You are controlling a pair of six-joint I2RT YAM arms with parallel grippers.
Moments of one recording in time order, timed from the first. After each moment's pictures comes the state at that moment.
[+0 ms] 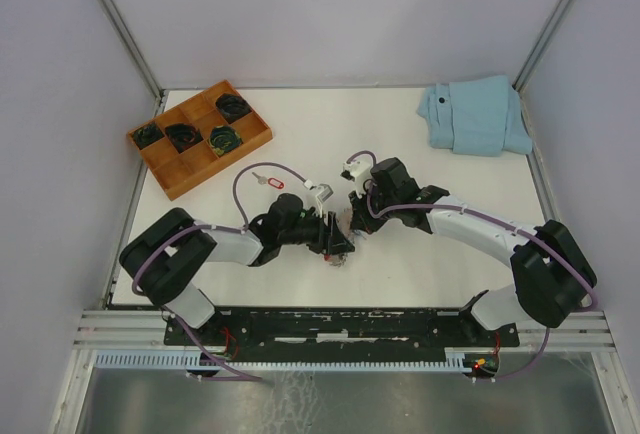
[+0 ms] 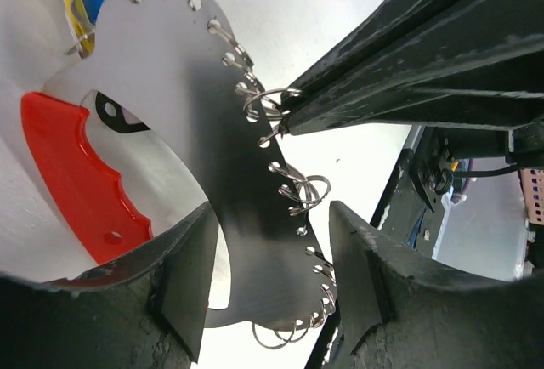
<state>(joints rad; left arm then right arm) -0.76 1.58 0.50 0.60 0.48 -0.61 0.69 1.44 0.87 -0.27 -0.32 0.05</state>
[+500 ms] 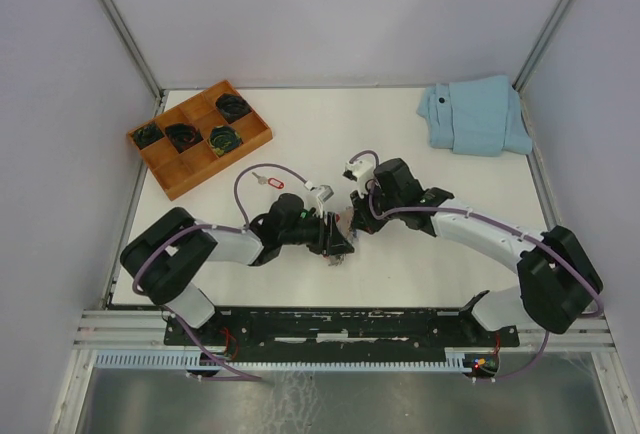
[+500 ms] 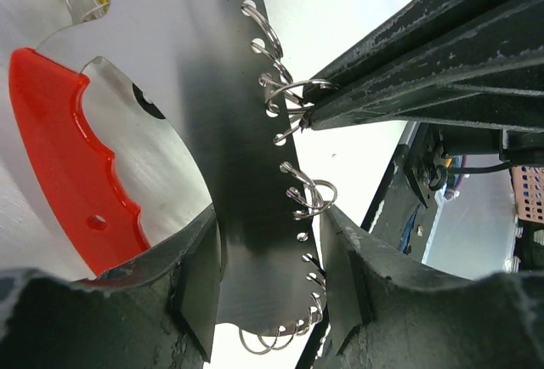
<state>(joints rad) -0.76 1.61 0.51 0.61 0.51 -0.63 0.69 1.41 0.86 -0.25 -0.32 0.05</state>
